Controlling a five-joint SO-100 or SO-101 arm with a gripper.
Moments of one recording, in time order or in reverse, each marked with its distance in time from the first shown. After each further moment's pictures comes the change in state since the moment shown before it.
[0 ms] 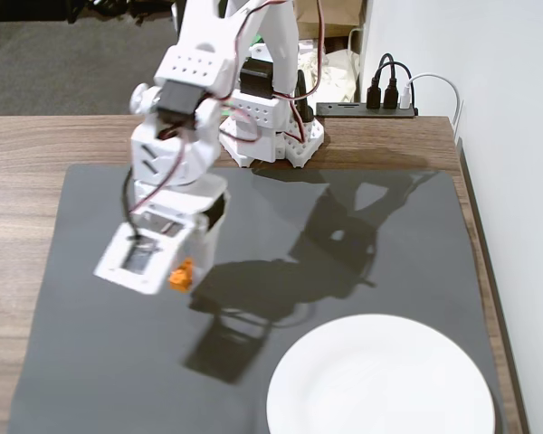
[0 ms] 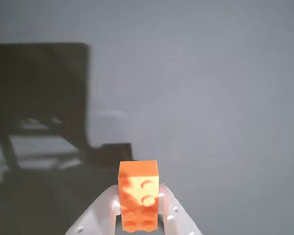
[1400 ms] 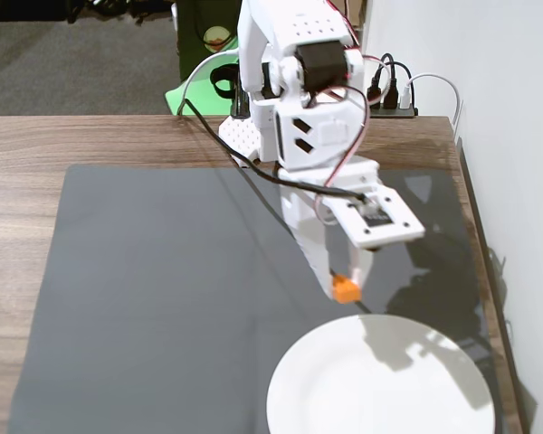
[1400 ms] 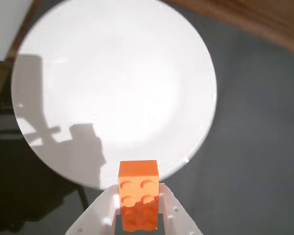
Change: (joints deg) arm -31.0 4.5 -8.9 -9.3 -6.6
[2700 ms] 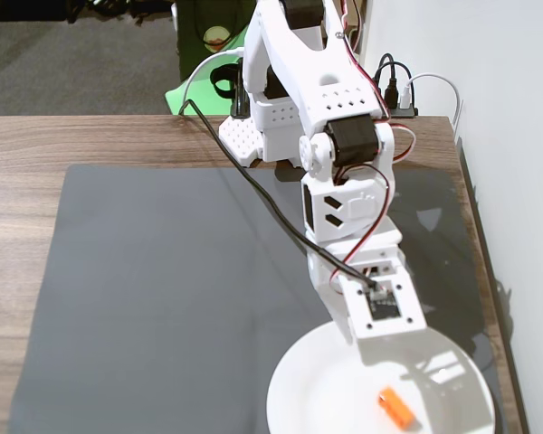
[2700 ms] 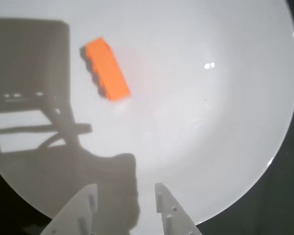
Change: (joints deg) arm -3.1 -21.3 -11.5 0.8 13.5
